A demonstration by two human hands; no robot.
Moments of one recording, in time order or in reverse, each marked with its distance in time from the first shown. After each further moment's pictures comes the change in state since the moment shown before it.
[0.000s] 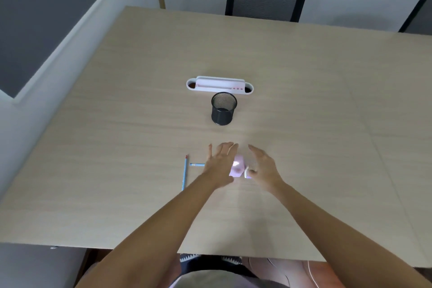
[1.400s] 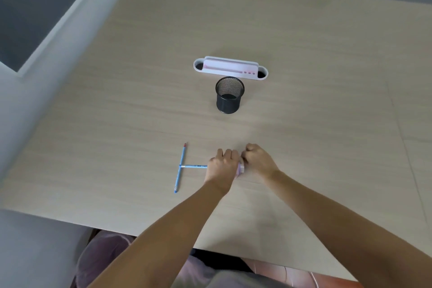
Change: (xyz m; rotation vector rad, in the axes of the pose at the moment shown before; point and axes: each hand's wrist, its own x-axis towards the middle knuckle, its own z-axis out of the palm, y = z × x) left_hand 0.001 0.039 0.023 0.225 0.112 -0.224; right_hand 0.048 0.018 0.012 -0.448 -0.244 -0.371
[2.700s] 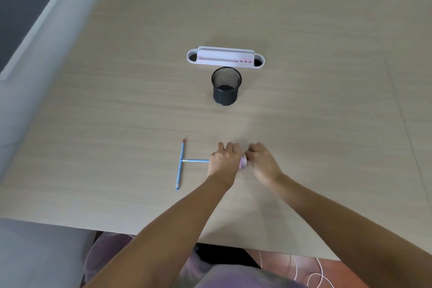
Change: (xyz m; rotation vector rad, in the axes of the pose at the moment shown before) left_hand 0.001 0.002 -0.003 0.013 -0.054 -0.005; right_hand -0.029 -0.011 0.000 0.016 0.059 0.015
